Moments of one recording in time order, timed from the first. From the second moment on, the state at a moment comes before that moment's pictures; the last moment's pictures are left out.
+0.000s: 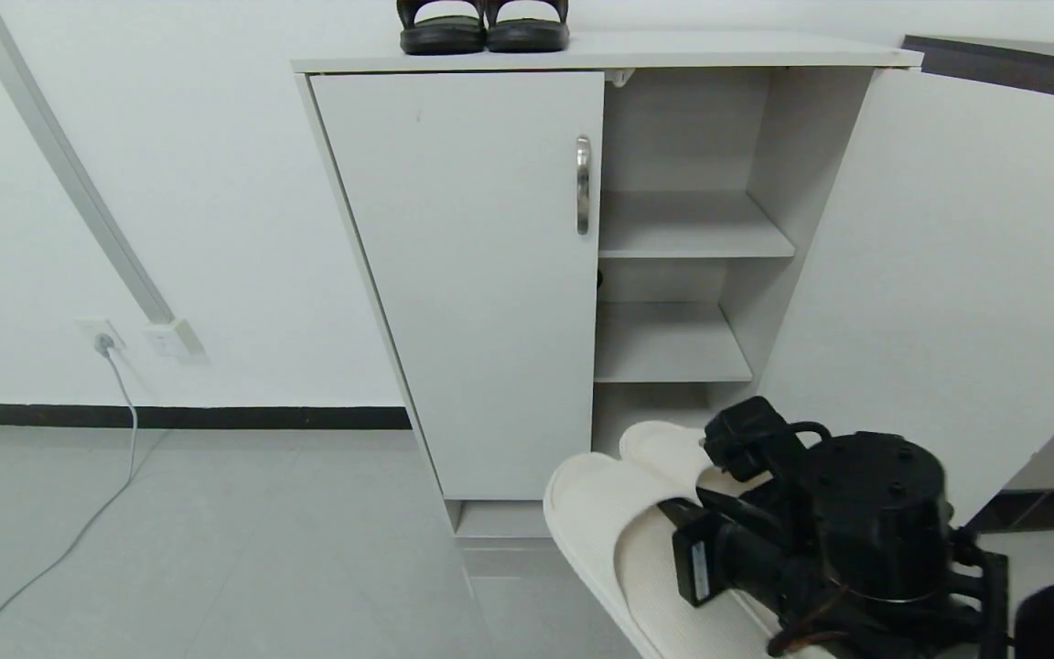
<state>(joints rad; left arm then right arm) 0.00 0.00 0.00 0.00 0.05 -0.01 0.91 1.74 -0.60 -0.82 -0.39 0.17</state>
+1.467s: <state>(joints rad) 0.00 0.00 0.00 0.00 0.05 -0.01 0.84 2.17 -0.94 -0.99 -0.73 0.18</state>
